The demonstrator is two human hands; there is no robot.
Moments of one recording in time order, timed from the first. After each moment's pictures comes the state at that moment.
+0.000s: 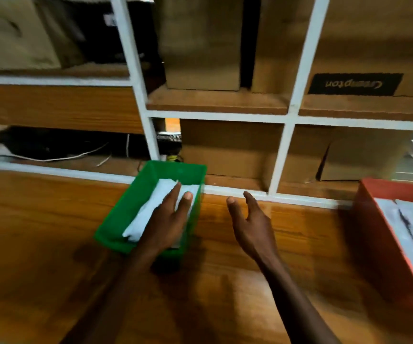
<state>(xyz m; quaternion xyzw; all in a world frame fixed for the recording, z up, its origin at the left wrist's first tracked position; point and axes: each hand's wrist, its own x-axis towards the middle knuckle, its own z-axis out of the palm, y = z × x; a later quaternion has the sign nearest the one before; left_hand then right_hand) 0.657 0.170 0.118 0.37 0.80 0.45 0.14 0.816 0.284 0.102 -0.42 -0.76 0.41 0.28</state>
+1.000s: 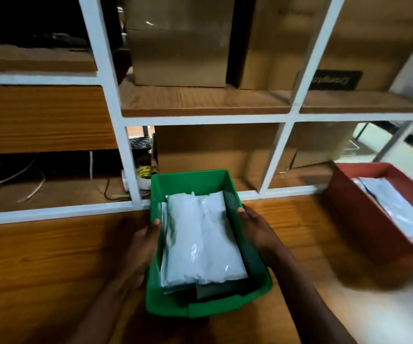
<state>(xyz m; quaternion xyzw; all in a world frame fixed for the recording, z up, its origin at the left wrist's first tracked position) 0.509 0.204 0.046 0.25 0.71 0.50 0.43 0.743 0.311 0.060 -0.50 -0.61 0.53 0.32</state>
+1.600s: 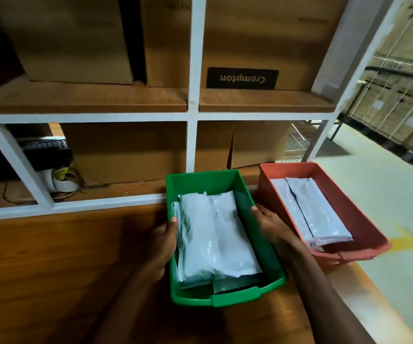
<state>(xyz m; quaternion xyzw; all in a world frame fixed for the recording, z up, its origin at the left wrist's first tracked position) 0.775 0.321 0.044 0.26 0.69 0.53 0.42 1.006 0.437 0.058 -0.56 -0.61 0.48 0.29</state>
